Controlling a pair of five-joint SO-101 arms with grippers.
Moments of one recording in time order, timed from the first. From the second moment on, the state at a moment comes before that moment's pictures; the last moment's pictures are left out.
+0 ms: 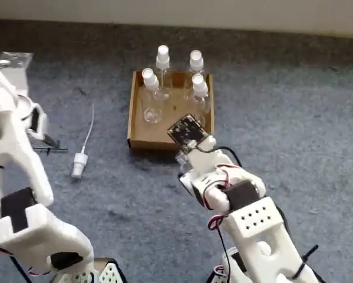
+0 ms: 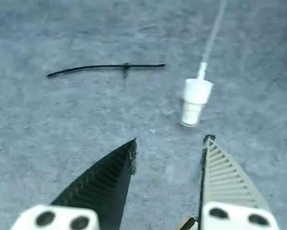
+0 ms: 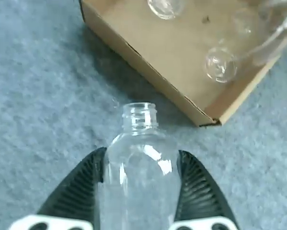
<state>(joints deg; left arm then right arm) -26.9 4.8 -8.2 99.1 -18.8 -26.7 -55.4 60.2 54.7 21.1</state>
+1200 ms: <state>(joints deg) -18.2 -2.4 34.7 58.9 -22.2 -19.8 -60.0 77.7 46.7 19.4</state>
